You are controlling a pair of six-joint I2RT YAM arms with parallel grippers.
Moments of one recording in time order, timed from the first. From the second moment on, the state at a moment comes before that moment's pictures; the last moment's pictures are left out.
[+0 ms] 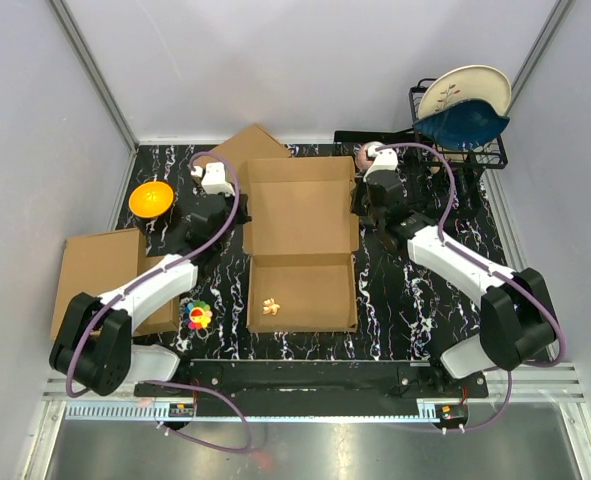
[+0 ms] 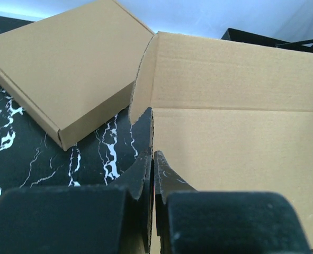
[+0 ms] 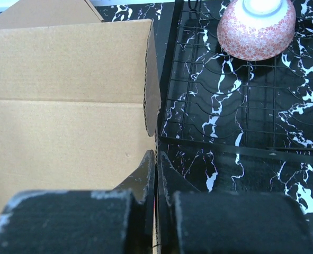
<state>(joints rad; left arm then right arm) -0.41 1.31 0.74 0.37 -0.19 -0.35 0.51 1.48 1.03 0.08 0.25 0.32</state>
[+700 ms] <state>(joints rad) -0.66 1.19 0.39 0.90 -0.59 -0.29 0.66 1.27 0.69 0.40 0.47 0.33</state>
